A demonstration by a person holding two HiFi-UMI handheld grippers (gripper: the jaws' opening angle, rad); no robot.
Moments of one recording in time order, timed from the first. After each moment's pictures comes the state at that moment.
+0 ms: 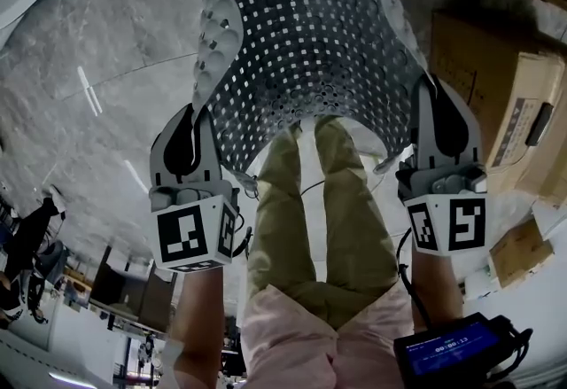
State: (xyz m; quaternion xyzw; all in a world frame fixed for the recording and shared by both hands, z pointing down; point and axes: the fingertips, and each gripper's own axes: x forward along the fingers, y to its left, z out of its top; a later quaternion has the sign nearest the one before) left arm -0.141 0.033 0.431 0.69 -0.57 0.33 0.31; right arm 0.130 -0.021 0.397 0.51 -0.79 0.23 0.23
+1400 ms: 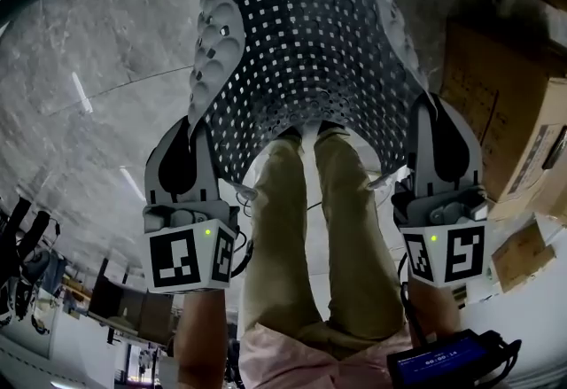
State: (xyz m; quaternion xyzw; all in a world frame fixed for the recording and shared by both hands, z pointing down) left arm -0.133 0.019 0.422 0.68 -0.58 0.30 0.33; right arm 0.121 -0.027 0.384 0.51 -0.80 0.24 0.22
